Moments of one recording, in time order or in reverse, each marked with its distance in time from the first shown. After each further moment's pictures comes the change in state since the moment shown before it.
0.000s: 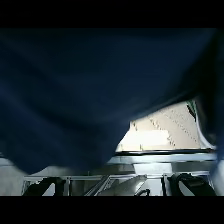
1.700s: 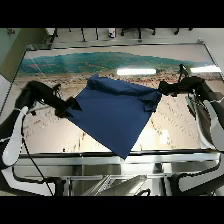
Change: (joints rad) left arm -0.043 -0.706 -0.612 0.069 0.584 -0.148; right arm -0.230 -0.839 -0.584 0.131 0.264 -0.043
